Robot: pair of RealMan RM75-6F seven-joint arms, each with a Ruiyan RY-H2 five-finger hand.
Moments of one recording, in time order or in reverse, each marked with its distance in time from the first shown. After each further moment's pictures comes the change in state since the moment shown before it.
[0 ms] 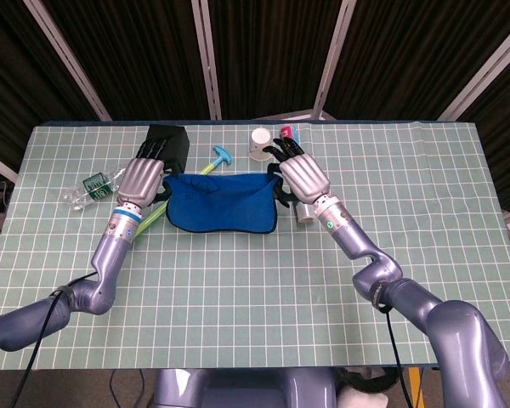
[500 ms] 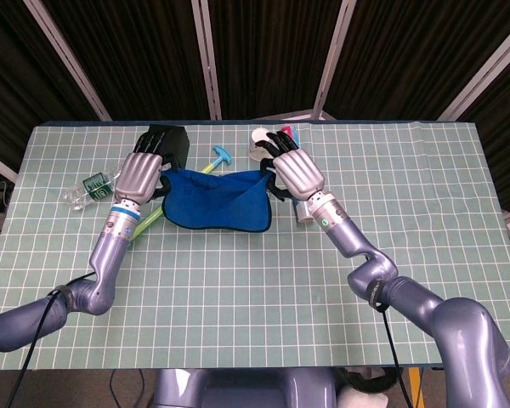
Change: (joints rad) left arm 0.001 0.030 -0.025 -0.062 -0.007 0.041 0.040; right arm 0.019 0.025 0.043 -0.078 0.030 0.001 -0.063
